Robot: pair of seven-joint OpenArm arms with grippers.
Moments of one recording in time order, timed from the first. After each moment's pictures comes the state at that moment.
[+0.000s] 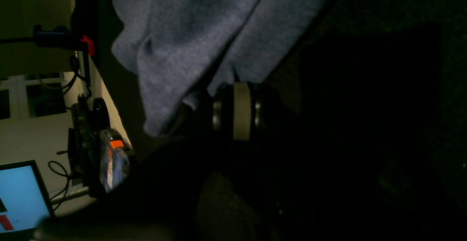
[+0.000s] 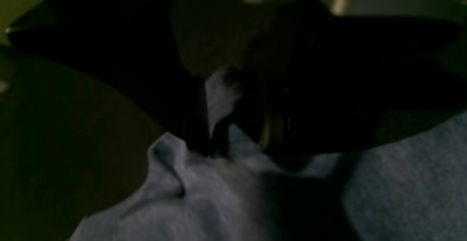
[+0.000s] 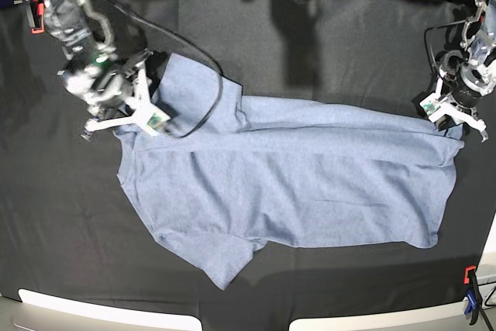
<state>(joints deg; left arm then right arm) 4.4 -41.2 19.5 69.1 23.7 -14.4 2.2 -5.4 32.3 -19.5 96.2 -7.5 25.4 -47.3</state>
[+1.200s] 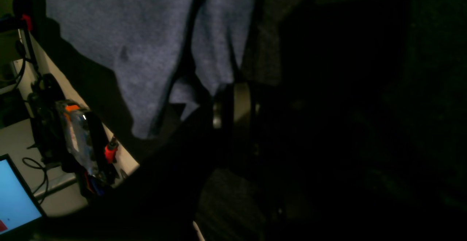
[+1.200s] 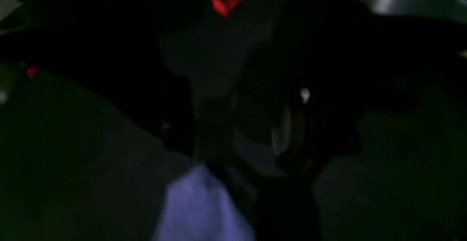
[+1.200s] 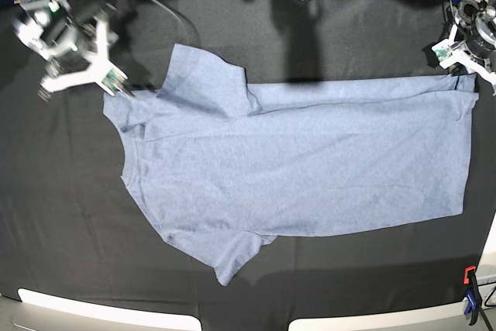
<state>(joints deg) 24.2 -53.5 19.4 86.7 15.0 -14.6 11.0 -26.8 40.5 -1.3 110.0 0.8 28.3 -41.1</state>
